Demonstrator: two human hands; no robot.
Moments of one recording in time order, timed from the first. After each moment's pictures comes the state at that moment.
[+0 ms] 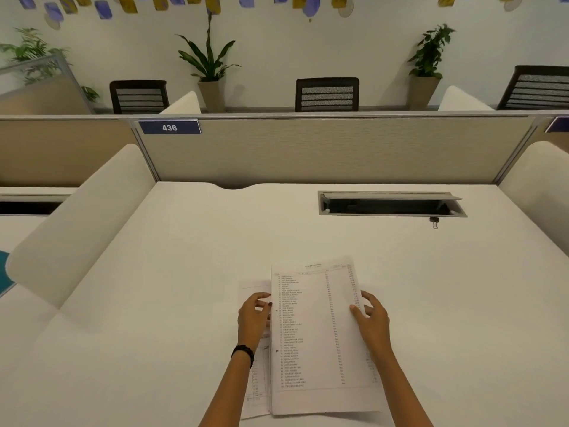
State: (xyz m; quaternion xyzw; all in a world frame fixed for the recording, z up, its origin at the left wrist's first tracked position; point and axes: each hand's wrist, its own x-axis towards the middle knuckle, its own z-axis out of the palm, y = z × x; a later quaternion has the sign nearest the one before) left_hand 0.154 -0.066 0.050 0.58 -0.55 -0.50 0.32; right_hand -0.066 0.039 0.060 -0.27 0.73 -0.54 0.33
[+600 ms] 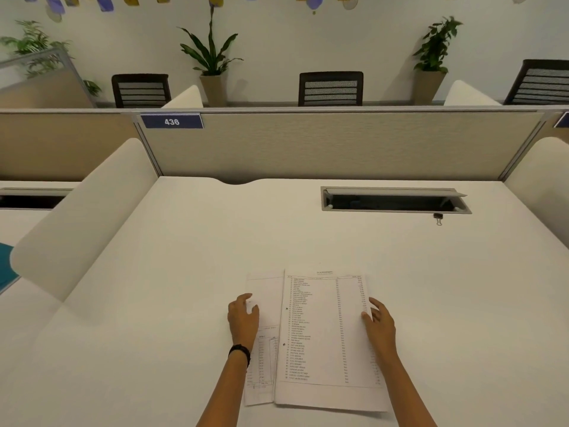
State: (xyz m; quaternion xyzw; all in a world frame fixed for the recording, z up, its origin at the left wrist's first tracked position) left_hand 0.172 -0.063 0.037 0.66 -0.55 -0.40 0.32; right_hand -0.074 0.050 0.030 -0.19 0.74 -0.53 0.36
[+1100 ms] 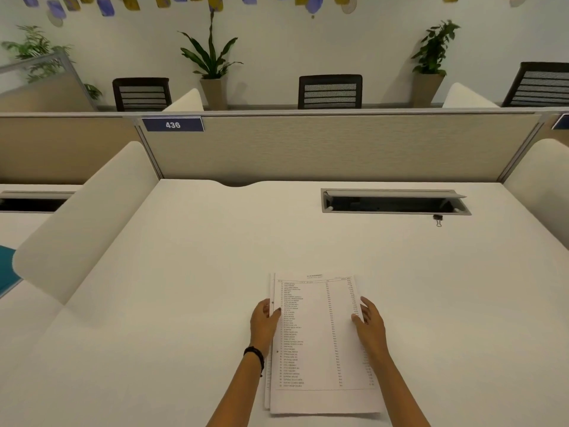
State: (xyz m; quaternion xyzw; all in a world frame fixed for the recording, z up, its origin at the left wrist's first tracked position) left_hand 0.144 -0.048 0.042 0.59 -0.48 -0.57 0.30; right_hand -0.060 0.042 0.030 -0.23 0.74 -0.51 0.38
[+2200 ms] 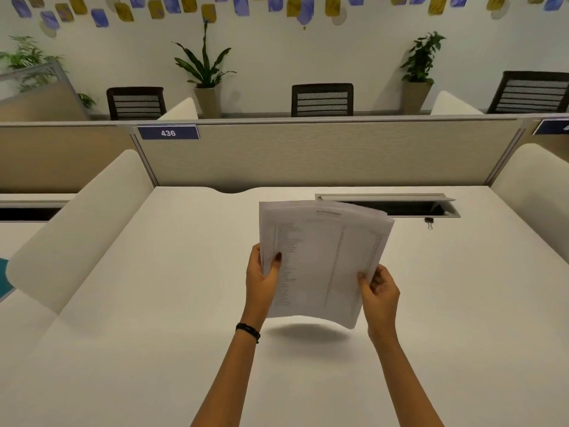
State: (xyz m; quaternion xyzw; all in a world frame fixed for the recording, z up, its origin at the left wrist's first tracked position) left_hand 0.125 -0.074 0.146 0.40 -0.59 -0.49 0.50; right_hand -0.054 0.028 0.123 -0.30 0.60 -0.71 0.23
